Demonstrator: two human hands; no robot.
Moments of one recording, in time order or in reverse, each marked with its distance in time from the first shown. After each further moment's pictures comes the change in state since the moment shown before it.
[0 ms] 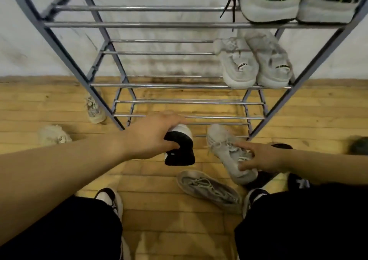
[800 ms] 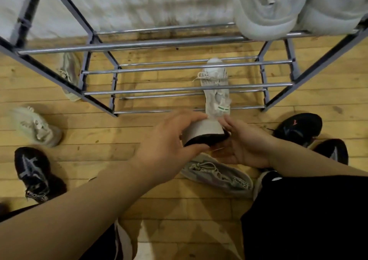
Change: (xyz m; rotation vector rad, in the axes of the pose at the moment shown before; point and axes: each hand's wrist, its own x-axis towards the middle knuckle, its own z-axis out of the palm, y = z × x) left_hand 0.033 0.023 0.092 -0.428 0.174 -0.108; right_hand 0.063 -0.033 0.052 1.126 -0.204 0.119
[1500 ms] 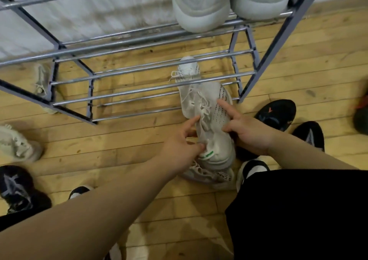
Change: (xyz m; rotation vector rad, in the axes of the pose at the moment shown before) left_hand 0.034 0.007 0.108 -0.540 -0.192 -0.457; right_hand -0.010 0.019 -0.078 -0.276 0.145 -0.412
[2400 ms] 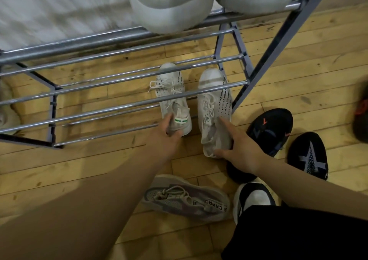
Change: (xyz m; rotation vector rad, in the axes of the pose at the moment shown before) left_hand 0.135 -0.035 -0.010 0.205 0.186 -0.041; right_hand 0.052 0.076 -0.043 -0.563 0.343 -0.084
